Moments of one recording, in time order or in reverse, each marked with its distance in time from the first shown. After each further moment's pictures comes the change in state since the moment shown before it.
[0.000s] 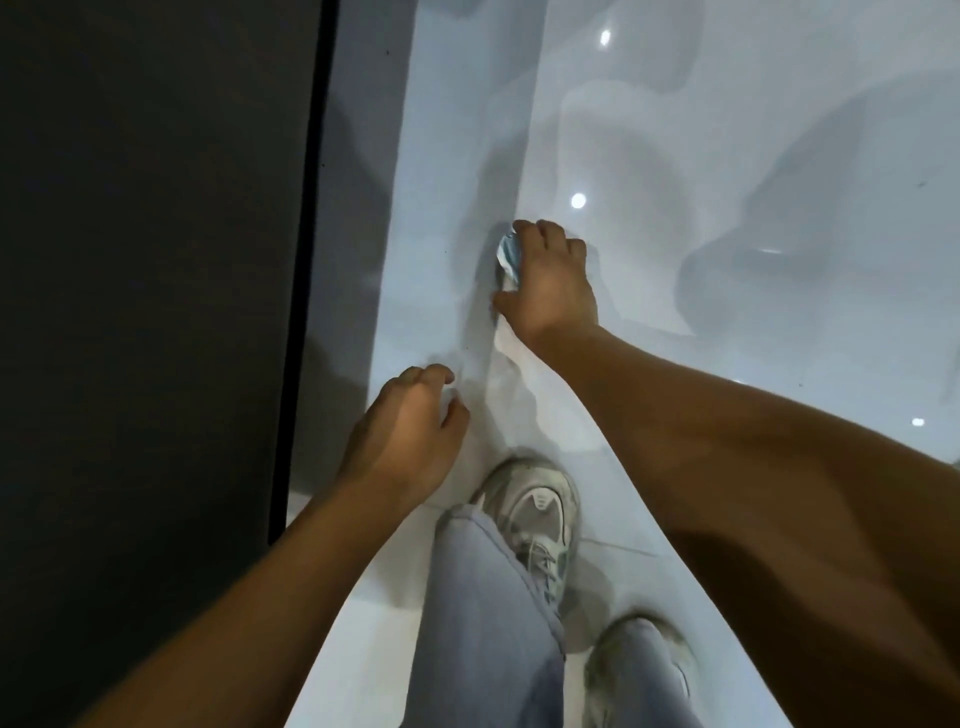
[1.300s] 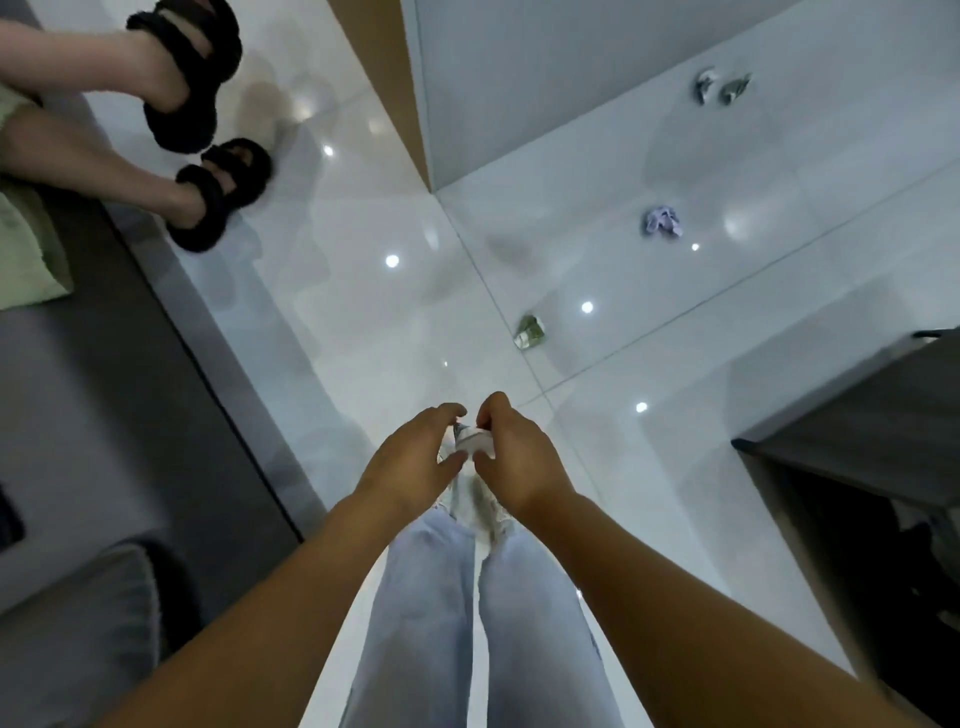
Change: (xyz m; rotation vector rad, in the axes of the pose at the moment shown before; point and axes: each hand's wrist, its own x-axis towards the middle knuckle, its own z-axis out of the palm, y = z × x) left_hand -0.327 0.284 -0.164 0.272 -0.462 0.678; right_hand -0.444 -0.055 -0.385 0.453 0.085 0.492
